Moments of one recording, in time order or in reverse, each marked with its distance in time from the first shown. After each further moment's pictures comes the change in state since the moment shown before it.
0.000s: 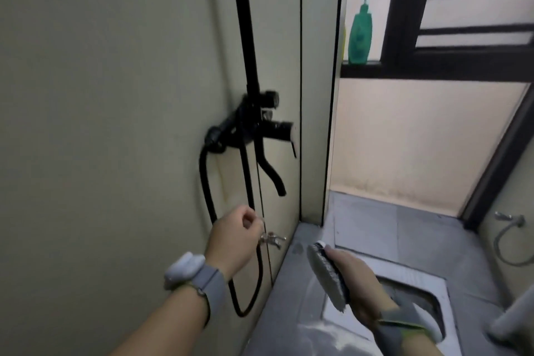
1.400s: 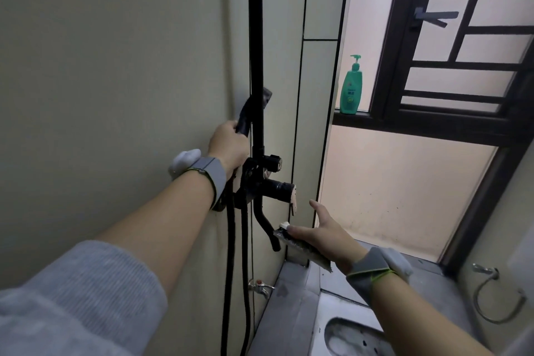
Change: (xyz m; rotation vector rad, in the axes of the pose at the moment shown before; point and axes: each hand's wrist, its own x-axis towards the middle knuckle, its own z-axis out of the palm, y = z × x) left_hand 0.186 0.132 -0.106 -0.363 0.140 0.015; right_hand 0.024 -0.195 0.045 -0.551 -0.102 -0.324
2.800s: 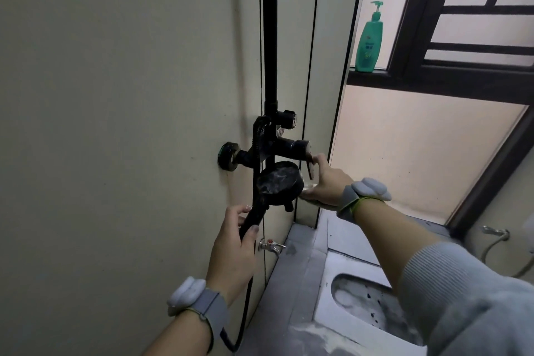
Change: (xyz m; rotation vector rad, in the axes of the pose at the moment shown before) left_hand -0.178 -0.164 0.009 0.030 -0.075 0.040; right_hand 0.063 0.017 0.016 -0.586 0.084 -0.039
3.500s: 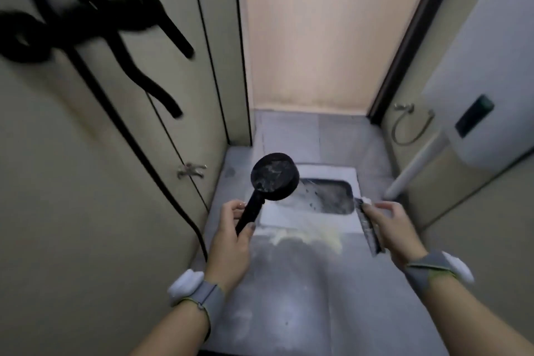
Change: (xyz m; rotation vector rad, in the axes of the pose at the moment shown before) left_hand -0.136 -0.111 0.188 0.036 -0.434 -0.132; right_hand -0.262 0.334 0.132 0.787 0.338 0.848
